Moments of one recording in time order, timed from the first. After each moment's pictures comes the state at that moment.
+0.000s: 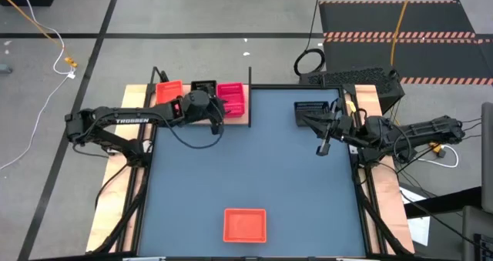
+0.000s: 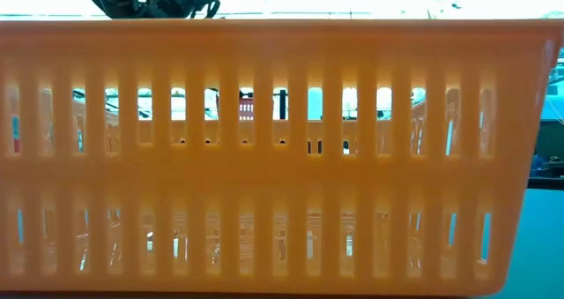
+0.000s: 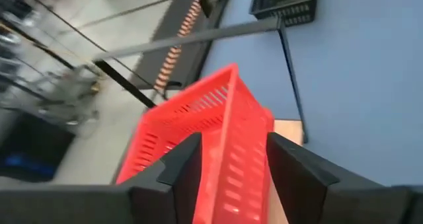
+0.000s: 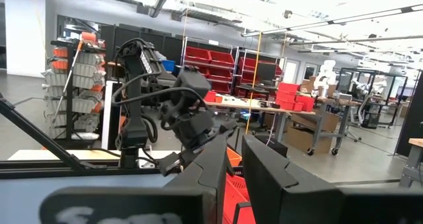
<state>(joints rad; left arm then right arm) 0.35 1.32 0.81 0.01 -0.17 0.41 0.14 0.64 0.51 0.34 0.45 -0.22</state>
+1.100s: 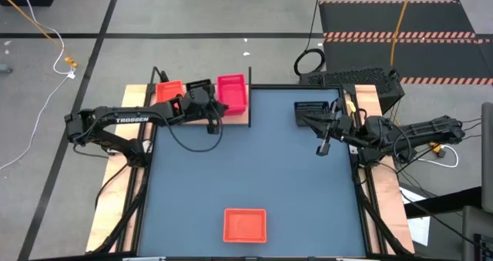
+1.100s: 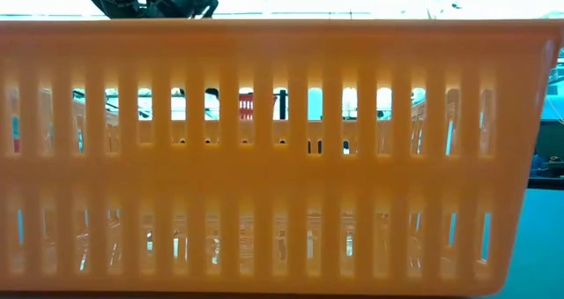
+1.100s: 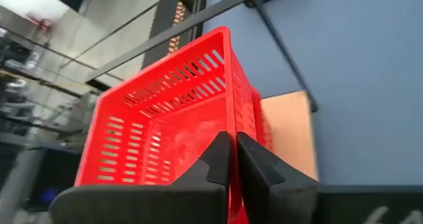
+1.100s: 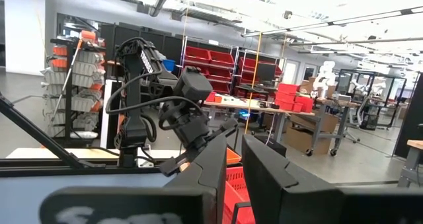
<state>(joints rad) 0.37 1.32 0.81 -0.03 -0.14 0.67 0.14 0.64 0.51 0.34 0.45 -0.23</state>
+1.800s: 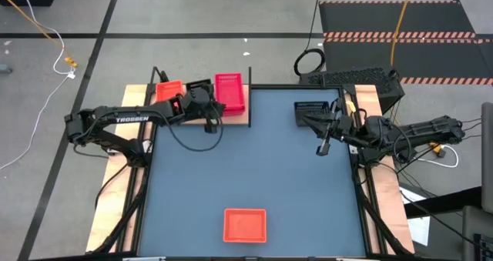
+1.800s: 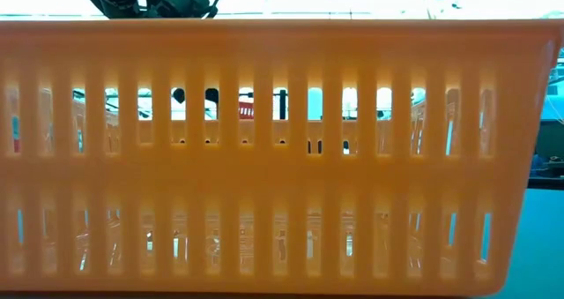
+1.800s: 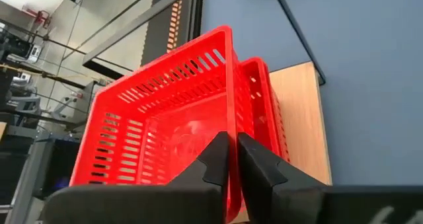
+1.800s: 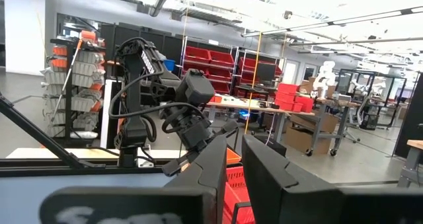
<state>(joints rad) 0.39 1.32 0.81 -0.08 -0.17 0.72 0.14 0.64 0.51 0.34 0.45 -0.23</state>
